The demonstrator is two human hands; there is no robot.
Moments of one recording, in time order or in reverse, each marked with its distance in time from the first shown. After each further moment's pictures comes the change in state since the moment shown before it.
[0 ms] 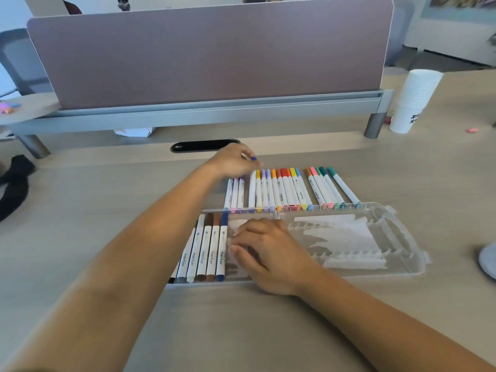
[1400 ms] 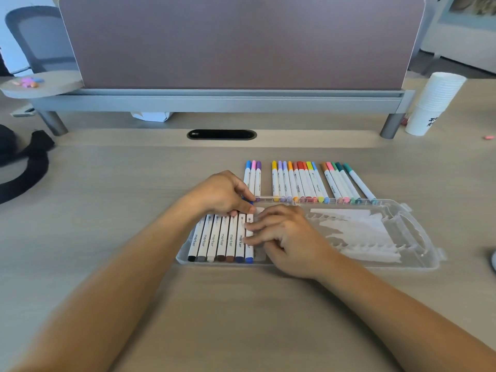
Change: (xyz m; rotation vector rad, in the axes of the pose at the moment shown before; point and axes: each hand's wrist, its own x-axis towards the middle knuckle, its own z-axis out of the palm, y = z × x) left_hand -0.106 -0.034 -0.007 -0.052 -0.188 -0.143; right_hand -0.001 0.002 0.000 -0.014 0.064 -0.074
